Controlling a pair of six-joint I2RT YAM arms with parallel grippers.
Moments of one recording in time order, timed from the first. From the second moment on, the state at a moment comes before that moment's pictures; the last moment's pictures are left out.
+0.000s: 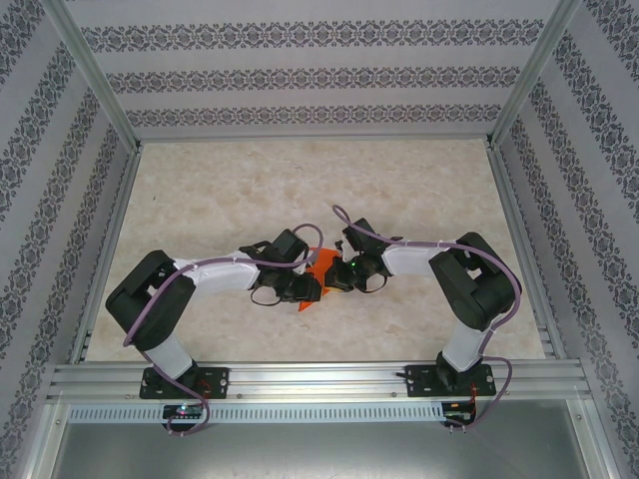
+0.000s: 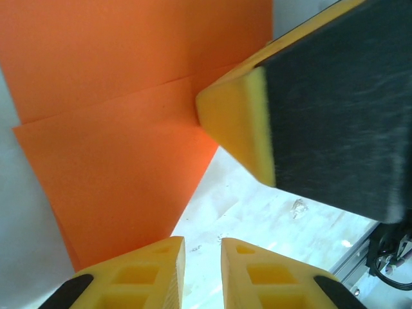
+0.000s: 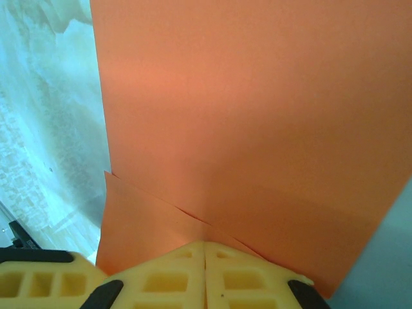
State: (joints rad) left arm -0.75 1.67 0.86 -0.31 0.48 -0.69; right arm 0.60 1.77 0.83 -0.21 -0.55 0.71
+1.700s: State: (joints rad) left arm -0.69 1.68 0.71 -0.10 0.61 -0.67; right arm 0.61 1.78 0.85 -0.23 -0.55 0.70
